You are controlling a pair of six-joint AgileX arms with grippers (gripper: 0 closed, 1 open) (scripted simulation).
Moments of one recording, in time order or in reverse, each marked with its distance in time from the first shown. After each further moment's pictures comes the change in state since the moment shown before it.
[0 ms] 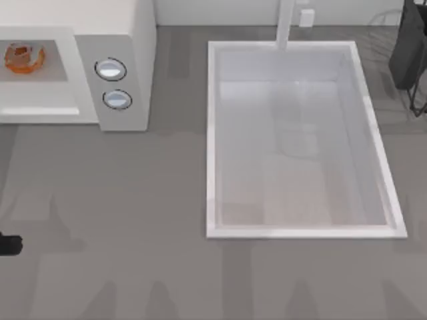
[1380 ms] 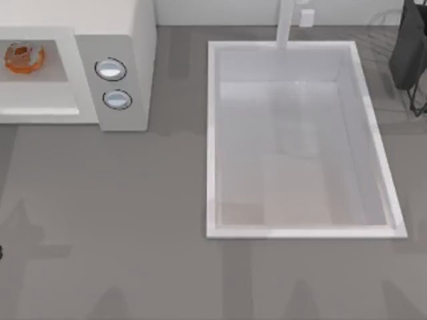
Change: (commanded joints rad) left arm 0.272 -0.096 -0.012 -0.084 0.270 -0.001; right arm 0.000 0.000 0.000 0.000 0.000 0.000
